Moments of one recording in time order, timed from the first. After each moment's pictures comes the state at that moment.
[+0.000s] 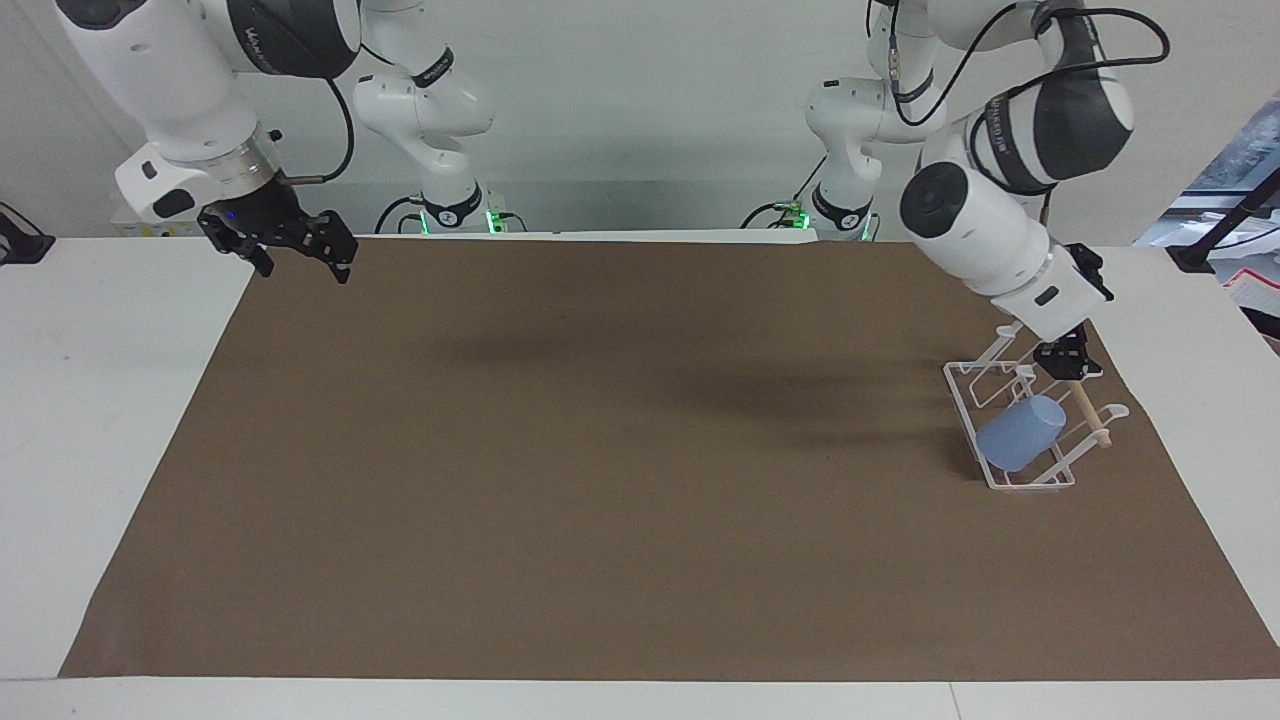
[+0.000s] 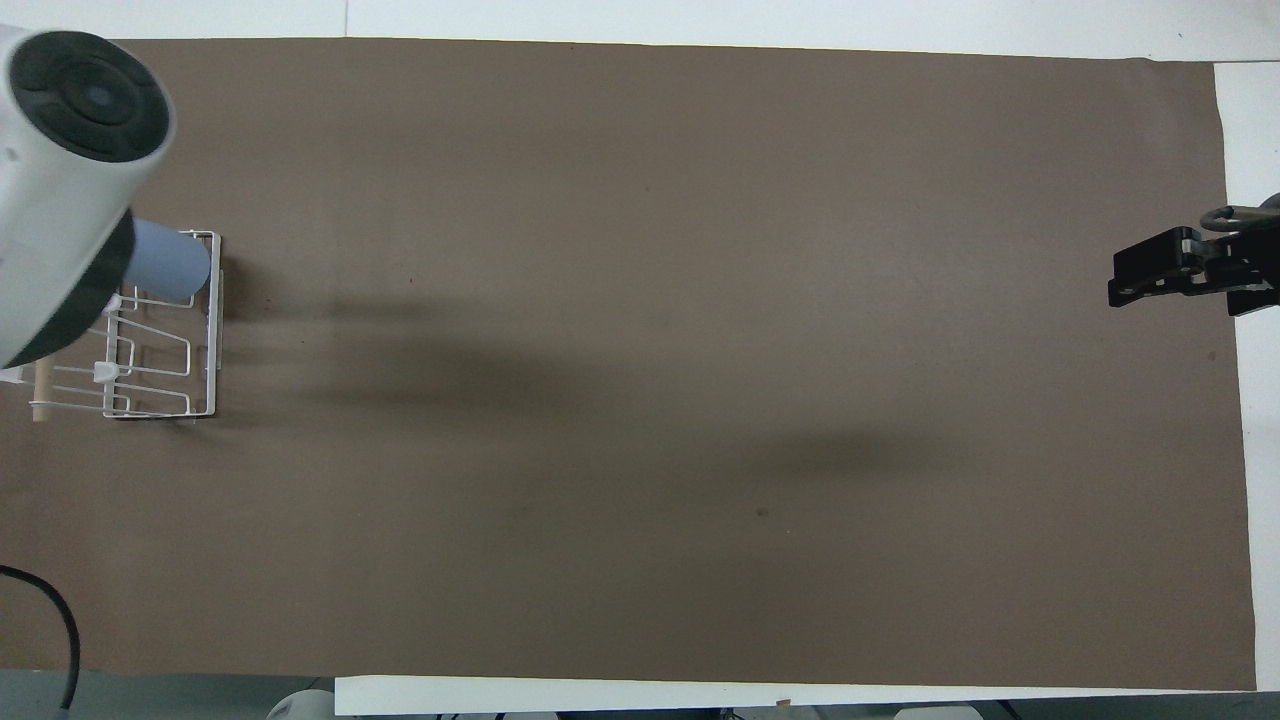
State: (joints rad) left arm -0.15 0.11 -0.11 -1.69 0.83 1.62 -1.19; right arm -0.05 -0.01 0.02 -1.60 -0.03 1.50 0.08
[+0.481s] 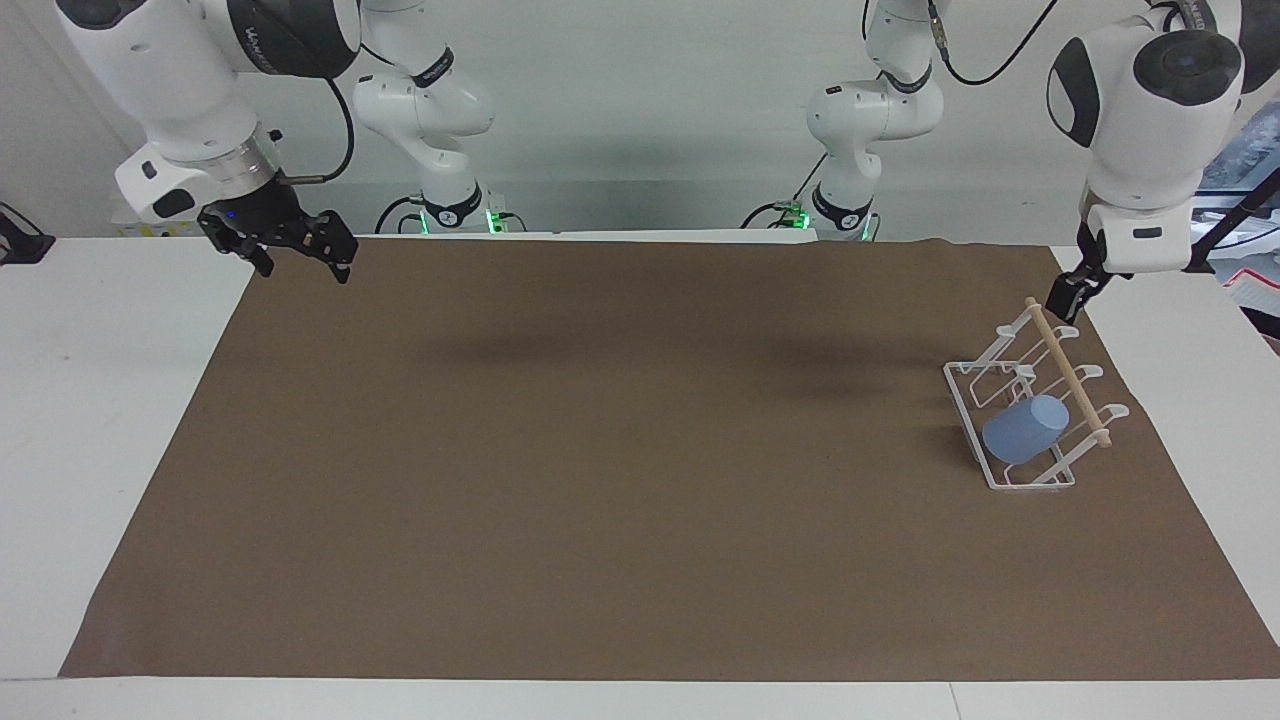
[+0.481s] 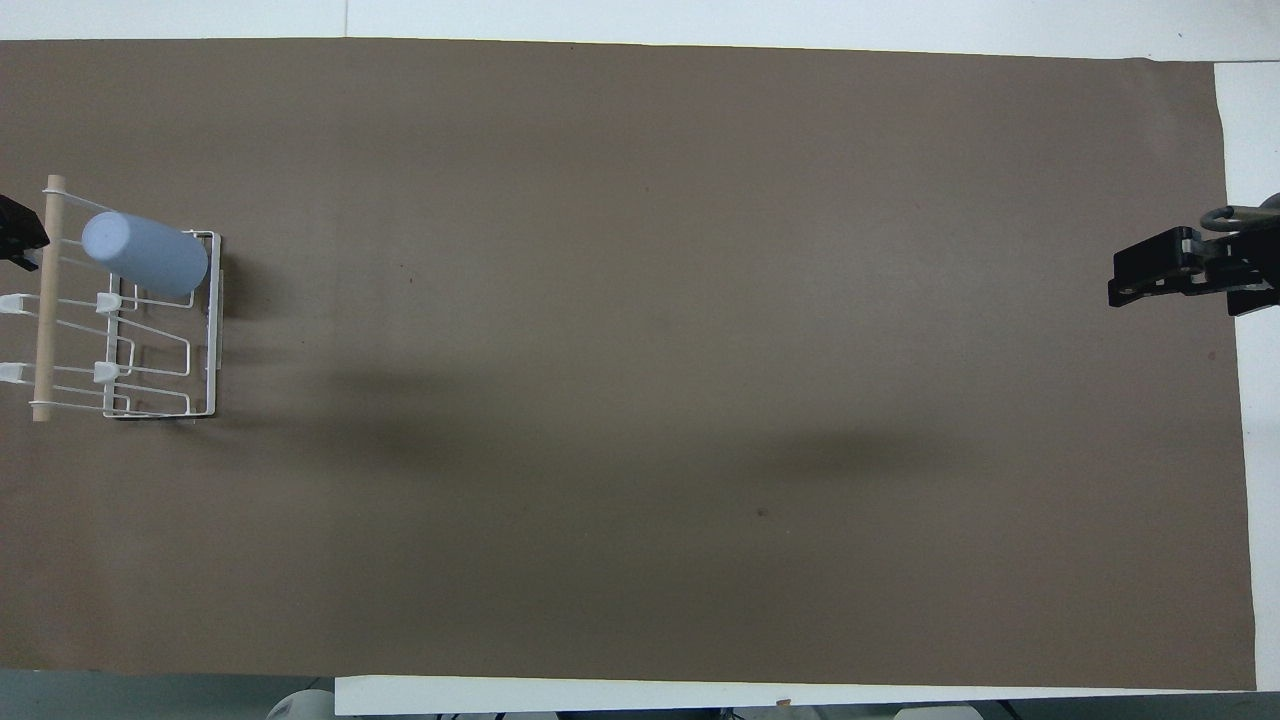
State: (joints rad) left arm 0.02 -0.03 -0.10 -1.70 0.28 1.62 -0.40; right arm -0.05 -0.01 0.02 -1.60 -0.03 1.50 0.08
